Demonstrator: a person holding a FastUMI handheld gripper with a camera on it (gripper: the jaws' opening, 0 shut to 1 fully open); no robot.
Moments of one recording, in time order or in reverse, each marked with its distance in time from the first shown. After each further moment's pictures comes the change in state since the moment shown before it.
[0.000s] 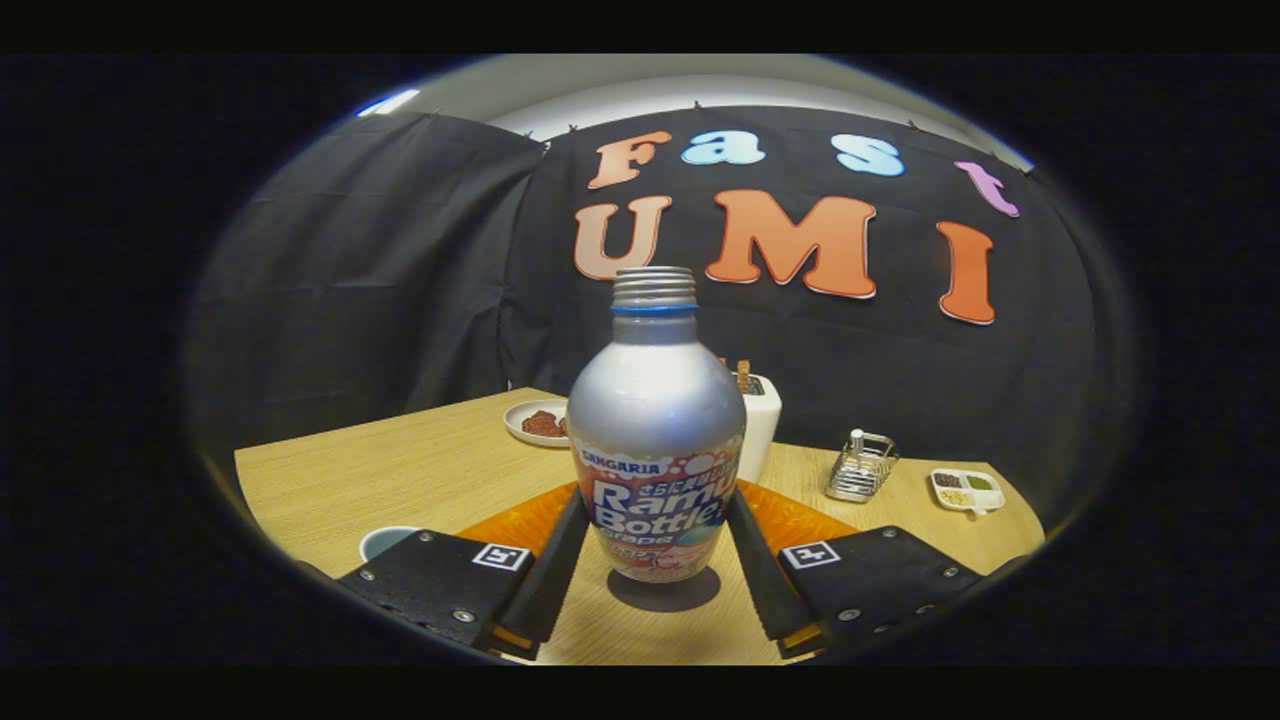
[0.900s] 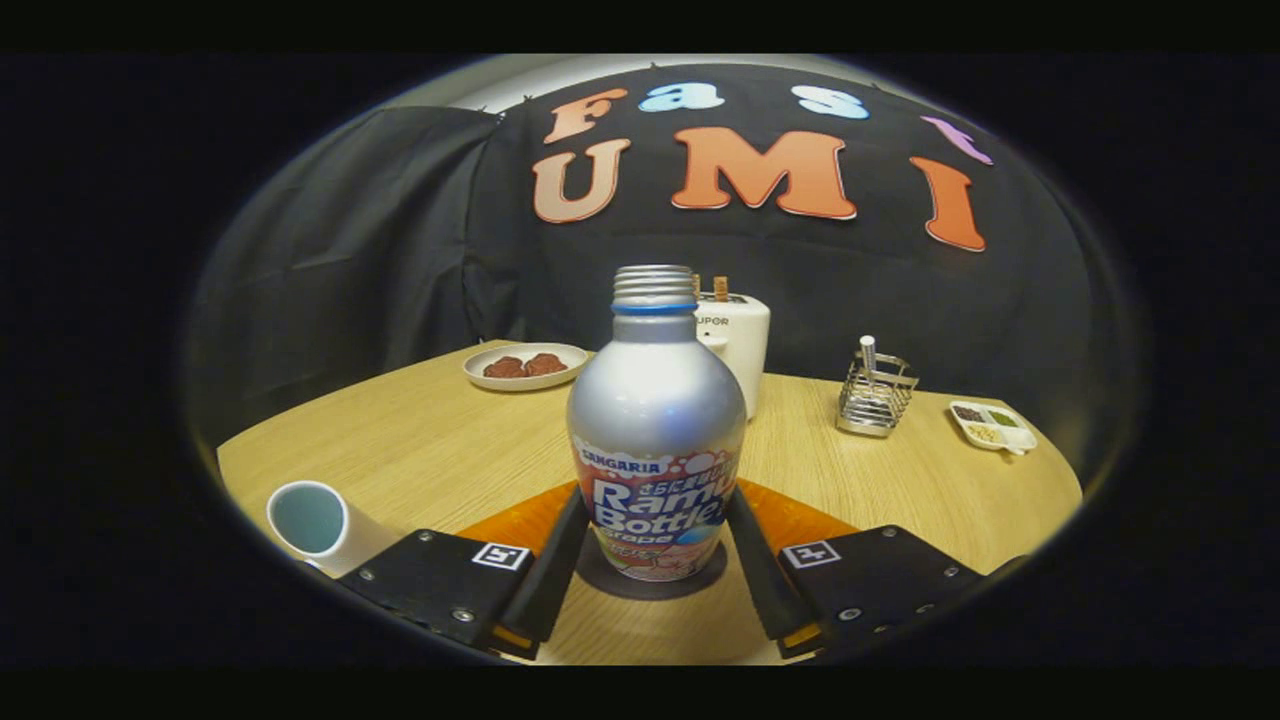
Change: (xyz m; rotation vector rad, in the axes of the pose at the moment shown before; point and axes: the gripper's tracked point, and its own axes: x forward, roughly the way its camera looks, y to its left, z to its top) arm 0.037 -0.015 -0.082 0.070 0.168 -0.033
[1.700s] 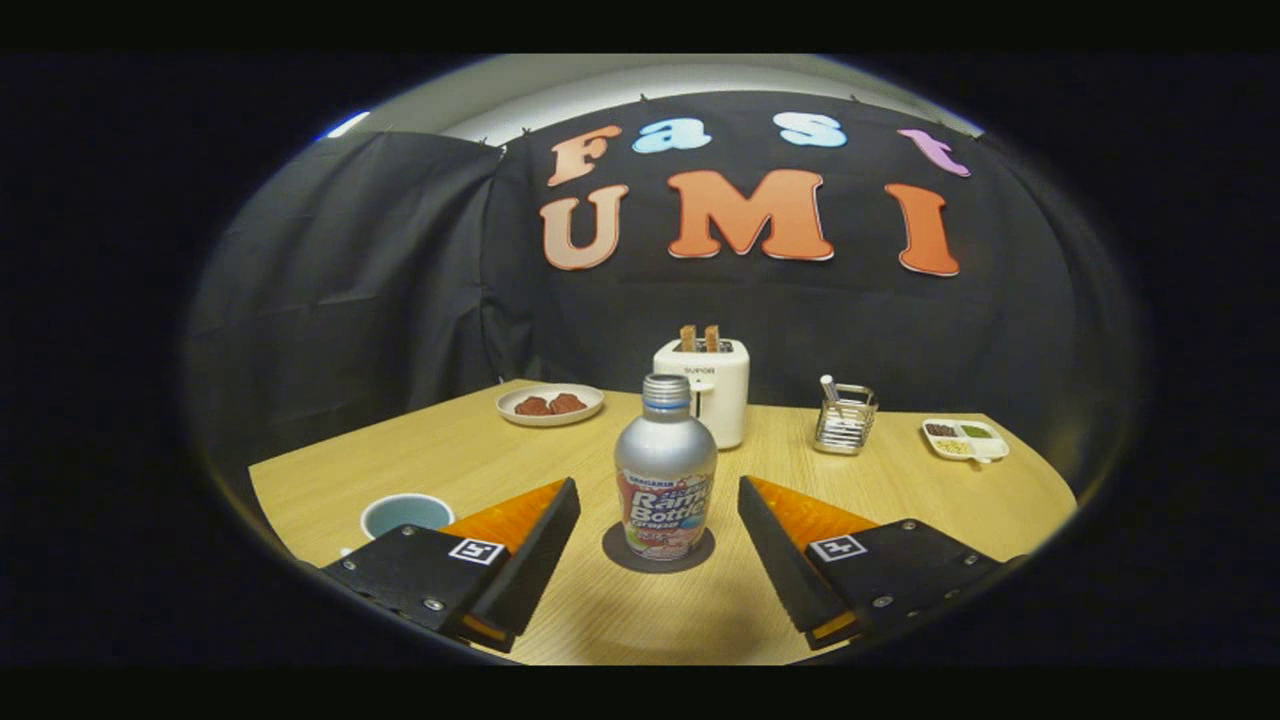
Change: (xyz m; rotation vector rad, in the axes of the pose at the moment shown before) arm -0.098 -0.003 0.053 0.035 -0.185 0.024
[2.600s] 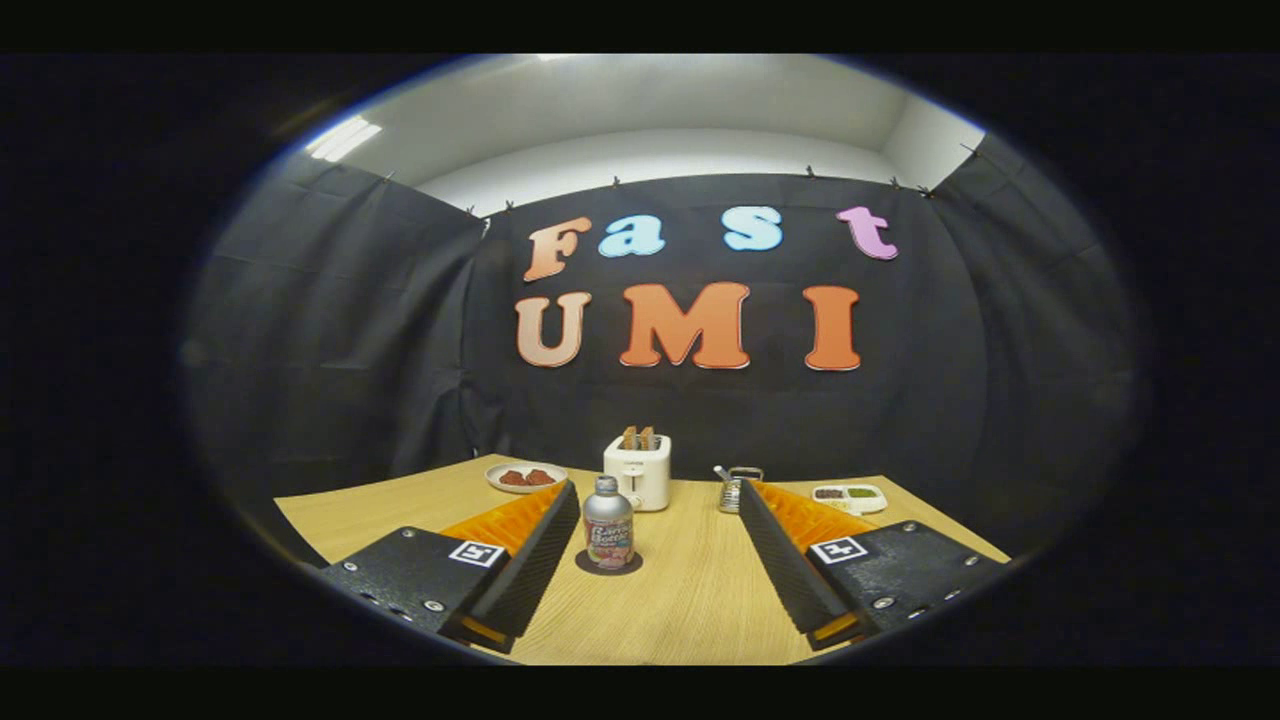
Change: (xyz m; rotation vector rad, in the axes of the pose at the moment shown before) arm -0.167 -0.051 0.098 -0.012 -0.242 -0.155
